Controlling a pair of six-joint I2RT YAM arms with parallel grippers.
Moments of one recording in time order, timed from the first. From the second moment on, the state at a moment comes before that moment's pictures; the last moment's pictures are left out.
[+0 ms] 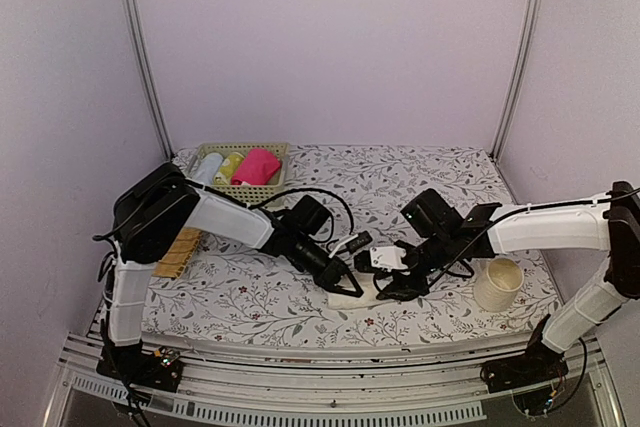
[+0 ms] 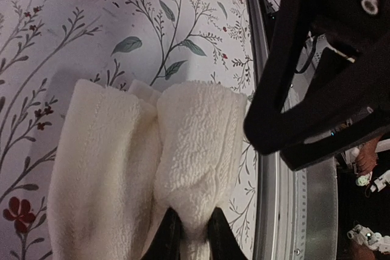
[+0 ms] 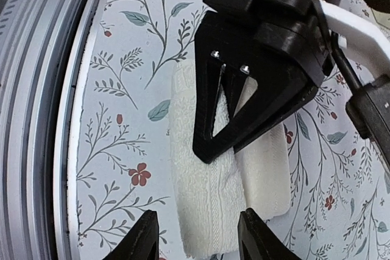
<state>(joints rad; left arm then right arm) -0.87 2.18 1.29 -0.05 0.89 -0.11 0.82 1.50 0.87 -0.38 -0.39 -0.71</state>
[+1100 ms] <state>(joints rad) -1.11 1.56 0.67 0.30 0.14 0.10 0.68 2.08 1.34 -0.73 -0.85 -0.70</state>
